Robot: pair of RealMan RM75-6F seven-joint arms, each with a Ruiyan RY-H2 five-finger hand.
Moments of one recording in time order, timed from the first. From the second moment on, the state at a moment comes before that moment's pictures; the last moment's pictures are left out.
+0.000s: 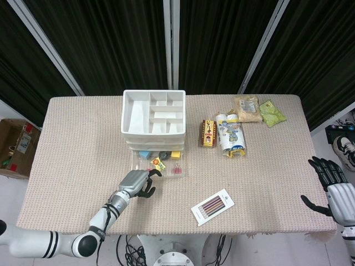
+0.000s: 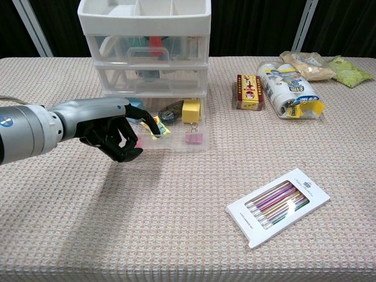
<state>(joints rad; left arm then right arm) -0.79 -1.53 -0.12 -1.86 0.75 0.95 0.35 0.07 -1.05 0.00 -1.50 -1.65 1.57 0.30</state>
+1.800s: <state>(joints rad) -1.01 -1.66 -0.05 -1.33 1.18 0.83 0.68 0.03 -1.03 0.00 -1.50 -1.62 1.59 0.30</state>
